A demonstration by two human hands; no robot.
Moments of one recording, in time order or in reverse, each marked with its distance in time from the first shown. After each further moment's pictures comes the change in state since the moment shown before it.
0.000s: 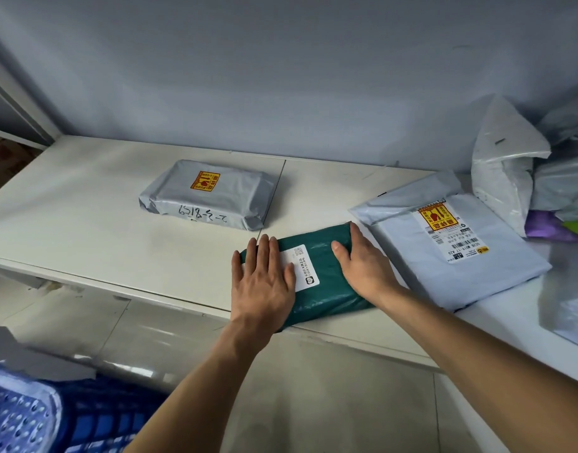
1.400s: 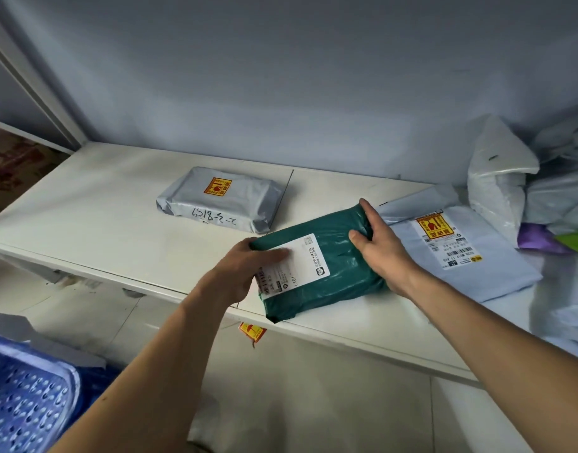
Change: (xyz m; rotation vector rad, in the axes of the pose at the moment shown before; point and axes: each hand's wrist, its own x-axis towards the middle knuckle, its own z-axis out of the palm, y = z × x) left_hand 0.021 -0.031 -0.060 -1.408 -0.395 -0.315; right_hand -0.004 -0.005 -0.048 0.677 -0.019 0.004
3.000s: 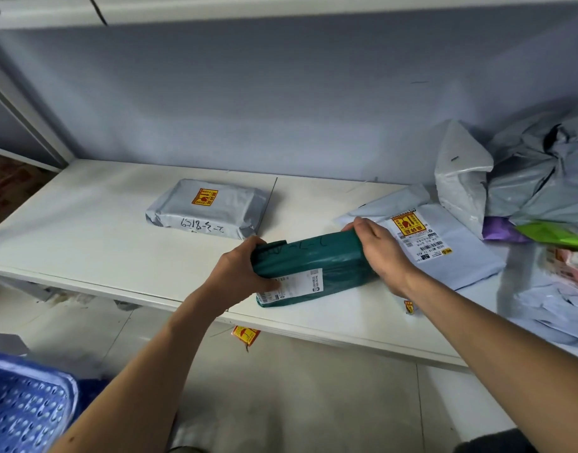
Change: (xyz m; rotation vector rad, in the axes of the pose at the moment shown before) left_hand -0.033 0.008 0.010 0.755 0.086 0.357; right_hand -0.027 -0.007 -0.025 -0.011 0.069 0.004
